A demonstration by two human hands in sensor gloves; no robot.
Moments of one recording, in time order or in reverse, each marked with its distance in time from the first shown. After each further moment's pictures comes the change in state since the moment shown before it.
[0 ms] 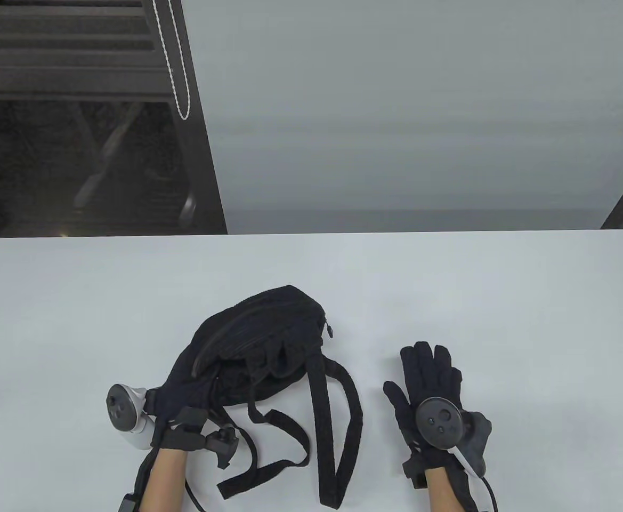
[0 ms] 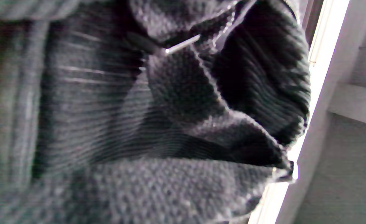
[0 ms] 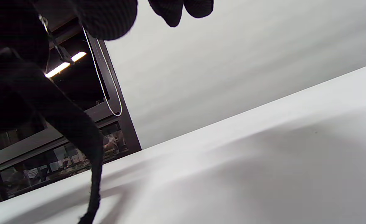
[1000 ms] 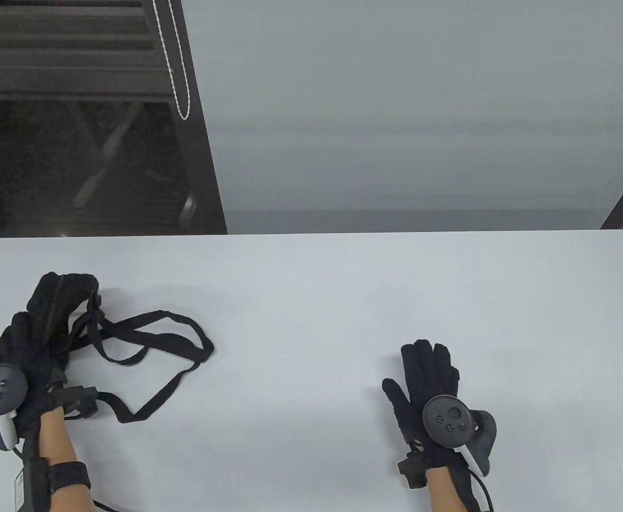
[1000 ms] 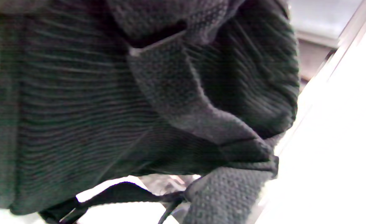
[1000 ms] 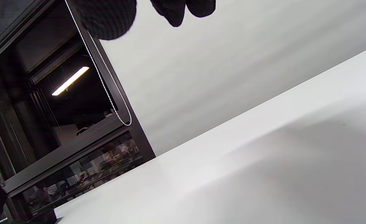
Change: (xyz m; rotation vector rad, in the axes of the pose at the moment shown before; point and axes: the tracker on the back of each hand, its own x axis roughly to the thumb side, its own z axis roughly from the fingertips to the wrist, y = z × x) left_hand 0.056 0.199 -0.010 0.594 0.382 -1.219; right_hand -0.001 -0.005 0.000 0.009 0.003 -0.114
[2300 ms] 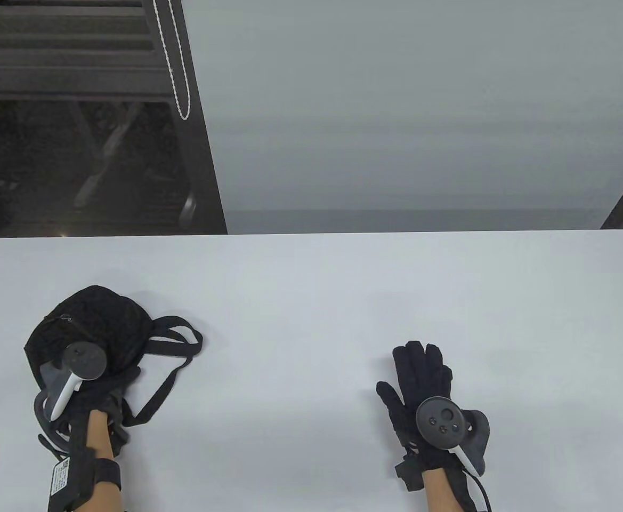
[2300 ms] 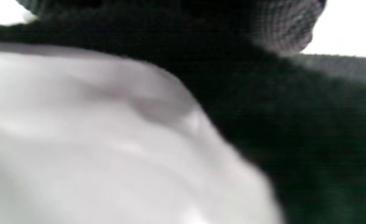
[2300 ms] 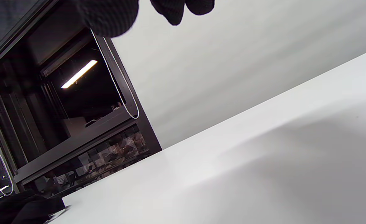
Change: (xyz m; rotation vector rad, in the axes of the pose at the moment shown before) left_hand 0.013 -0.085 0.027 -0.737 0.015 -0.337; right_hand 0.007 0.004 0.002 0.027 -0.037 0.009
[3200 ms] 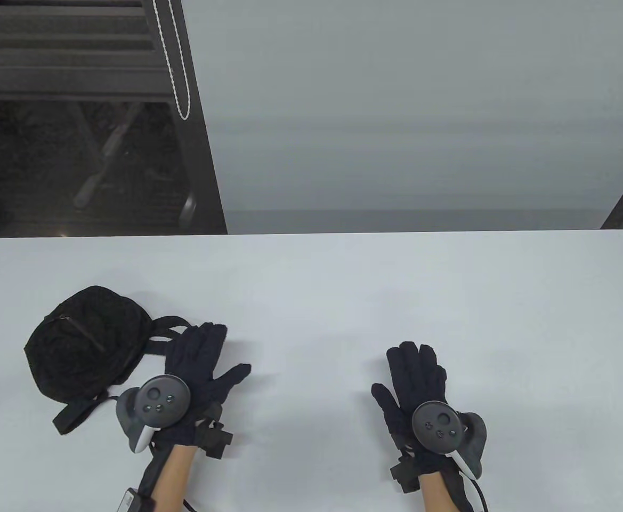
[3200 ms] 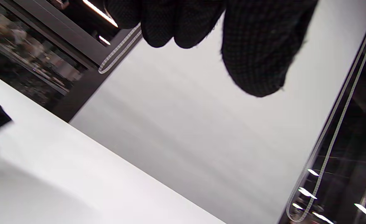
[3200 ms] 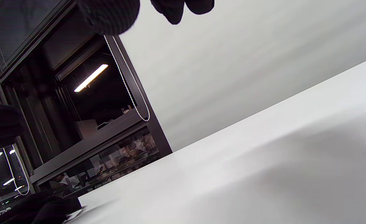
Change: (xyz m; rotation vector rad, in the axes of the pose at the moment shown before) left_hand 0.174 -0.025 0.128 0.336 -0.700 0.322; right_hand 0.010 0.001 0.002 -0.008 -0.045 -0.016
